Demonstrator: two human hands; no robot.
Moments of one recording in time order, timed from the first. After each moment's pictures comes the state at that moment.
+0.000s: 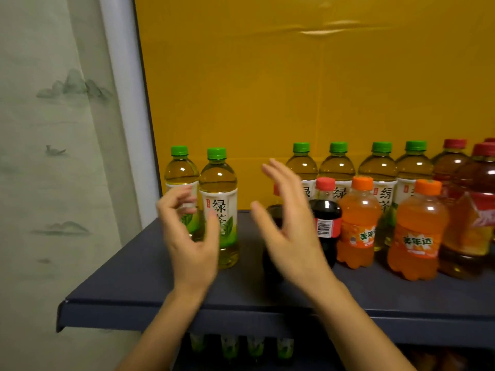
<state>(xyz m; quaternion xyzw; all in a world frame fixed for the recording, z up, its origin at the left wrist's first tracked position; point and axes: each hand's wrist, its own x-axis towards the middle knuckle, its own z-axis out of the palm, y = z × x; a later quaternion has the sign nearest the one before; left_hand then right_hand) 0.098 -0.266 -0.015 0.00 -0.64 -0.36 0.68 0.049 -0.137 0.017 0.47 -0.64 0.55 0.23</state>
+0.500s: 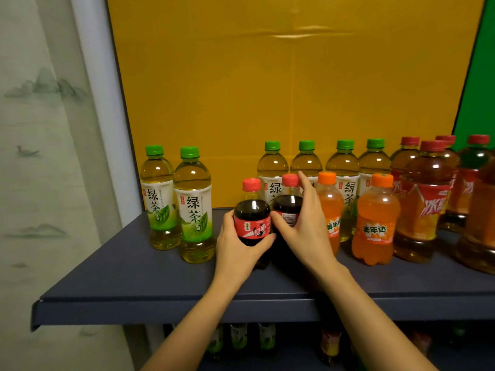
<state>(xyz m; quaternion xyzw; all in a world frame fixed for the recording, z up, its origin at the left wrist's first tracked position) 0.044 -0.207 -0.045 0.09 -0.77 -0.49 0.40 -0.021 -0.091 -0.015 0.35 -0.74 0.51 0.26</state>
